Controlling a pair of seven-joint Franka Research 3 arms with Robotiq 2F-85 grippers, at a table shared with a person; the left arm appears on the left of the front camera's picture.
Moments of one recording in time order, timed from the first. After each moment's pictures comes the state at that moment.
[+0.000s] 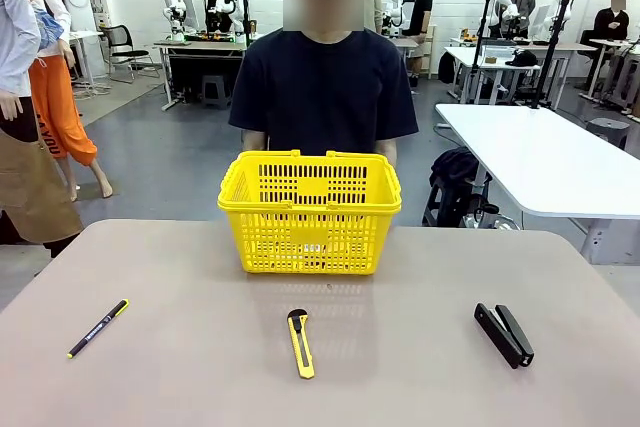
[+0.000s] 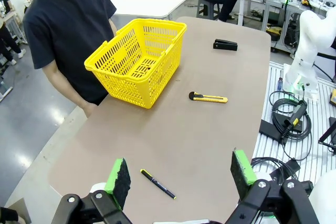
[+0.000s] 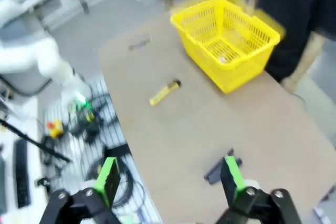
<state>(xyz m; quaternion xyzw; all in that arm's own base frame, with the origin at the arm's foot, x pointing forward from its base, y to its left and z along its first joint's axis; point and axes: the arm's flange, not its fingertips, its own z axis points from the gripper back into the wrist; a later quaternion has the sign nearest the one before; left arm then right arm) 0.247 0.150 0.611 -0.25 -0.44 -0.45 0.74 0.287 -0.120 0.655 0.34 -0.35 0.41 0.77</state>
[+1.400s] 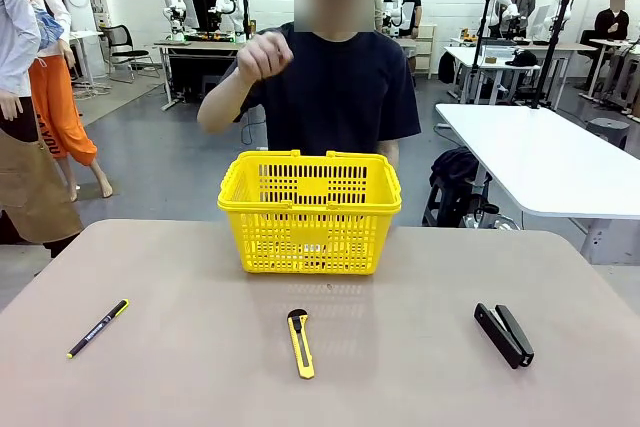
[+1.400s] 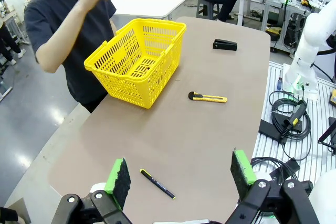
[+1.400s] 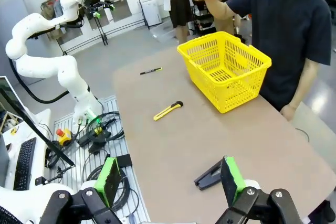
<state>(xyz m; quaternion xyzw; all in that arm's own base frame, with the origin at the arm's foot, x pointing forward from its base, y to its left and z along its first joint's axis) 0.246 0.150 0.611 -0.25 -0.44 -0.45 0.74 0.286 -0.206 0.634 0.38 -0.39 0.43 0.72</state>
